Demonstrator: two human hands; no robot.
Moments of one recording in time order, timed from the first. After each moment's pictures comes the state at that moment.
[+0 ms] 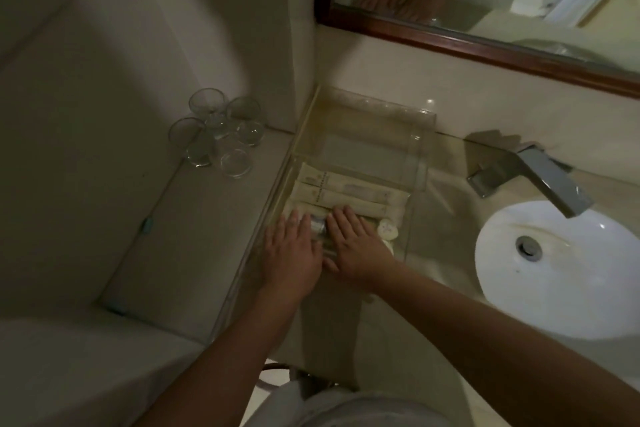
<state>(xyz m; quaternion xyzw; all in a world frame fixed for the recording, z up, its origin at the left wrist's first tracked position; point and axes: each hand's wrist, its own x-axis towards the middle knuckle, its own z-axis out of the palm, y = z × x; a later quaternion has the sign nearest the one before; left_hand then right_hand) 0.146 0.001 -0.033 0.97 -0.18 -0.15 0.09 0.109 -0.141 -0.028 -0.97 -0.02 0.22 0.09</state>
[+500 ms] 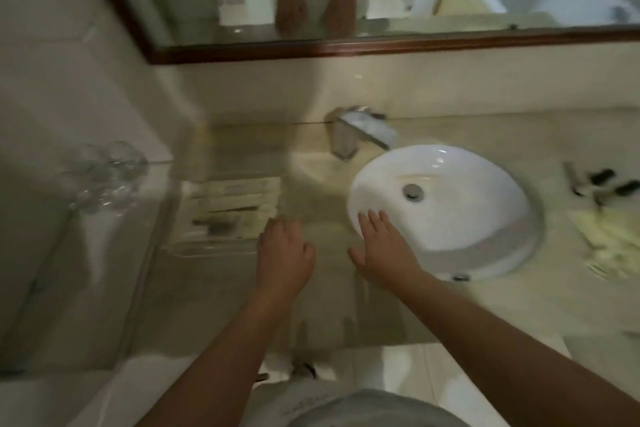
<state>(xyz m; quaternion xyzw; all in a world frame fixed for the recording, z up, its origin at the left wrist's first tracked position) 0.010 -0.131 0.012 0.93 -0.33 -0.10 0.12 -0.108 -0.278 0.010 -0.94 0.27 0.09 0.20</state>
